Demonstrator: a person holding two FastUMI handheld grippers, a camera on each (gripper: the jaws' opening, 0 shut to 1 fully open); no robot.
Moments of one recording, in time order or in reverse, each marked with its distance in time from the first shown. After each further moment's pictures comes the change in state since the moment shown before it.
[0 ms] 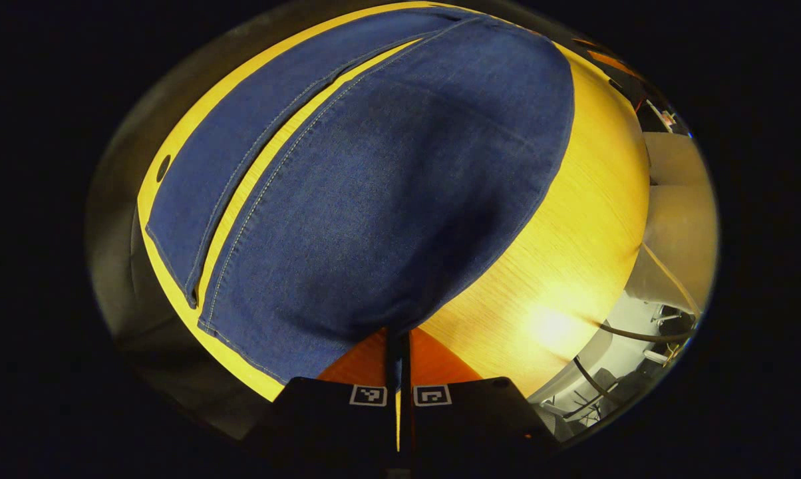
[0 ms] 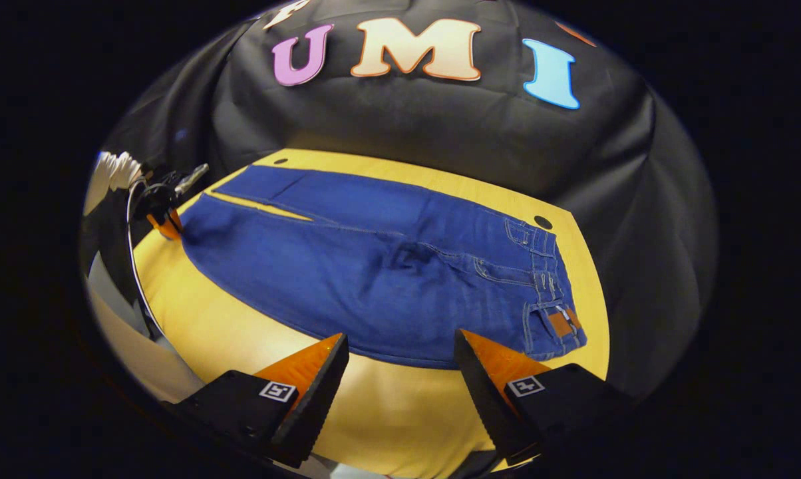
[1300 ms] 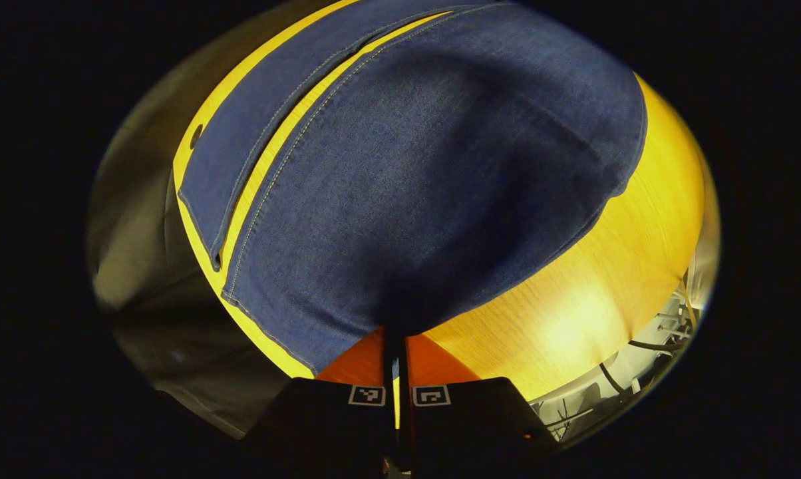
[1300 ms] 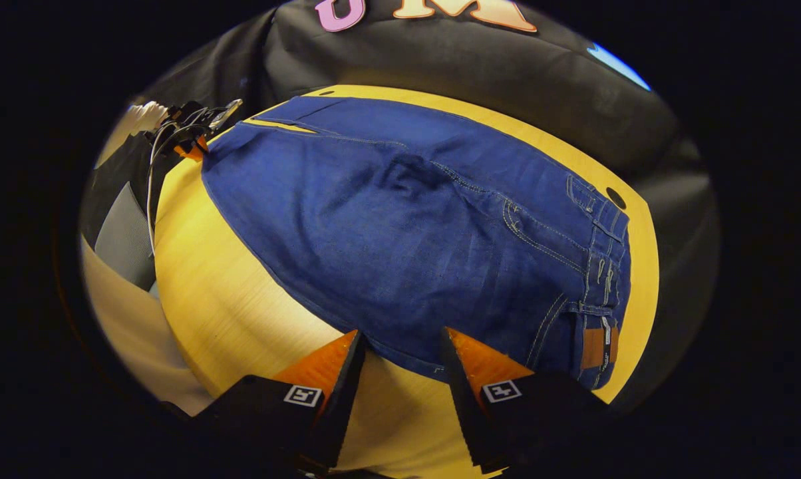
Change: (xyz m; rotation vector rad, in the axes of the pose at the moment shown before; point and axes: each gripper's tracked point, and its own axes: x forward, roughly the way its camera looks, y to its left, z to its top) left arm 0.000 -0.005 0.004 -0.136 0.196 0.187; right arm 0.071 -0.032 -0.053 -0.169 0.187 0.255
